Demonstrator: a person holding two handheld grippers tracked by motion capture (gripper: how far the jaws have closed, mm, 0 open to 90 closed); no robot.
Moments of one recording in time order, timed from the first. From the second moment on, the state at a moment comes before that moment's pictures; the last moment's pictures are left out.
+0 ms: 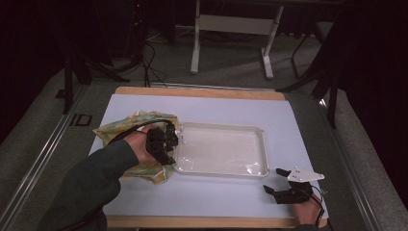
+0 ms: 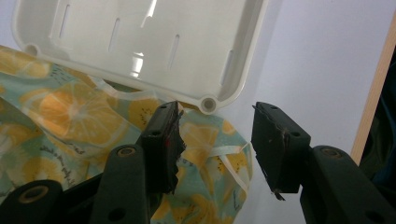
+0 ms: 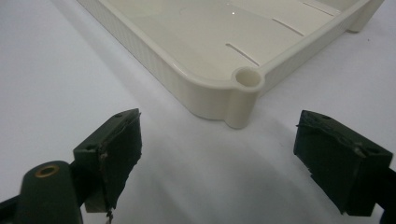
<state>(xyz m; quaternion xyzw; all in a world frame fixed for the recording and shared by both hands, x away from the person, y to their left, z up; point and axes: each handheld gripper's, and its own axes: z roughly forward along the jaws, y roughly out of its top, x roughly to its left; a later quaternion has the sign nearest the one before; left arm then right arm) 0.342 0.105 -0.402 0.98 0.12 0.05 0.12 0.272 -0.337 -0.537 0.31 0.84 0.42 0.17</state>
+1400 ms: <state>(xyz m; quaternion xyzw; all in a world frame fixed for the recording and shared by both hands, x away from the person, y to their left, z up) 0.369 0.112 -0.369 0.98 0.15 0.06 0.09 0.272 -0.337 -0.536 0.31 0.83 0.42 0.16</state>
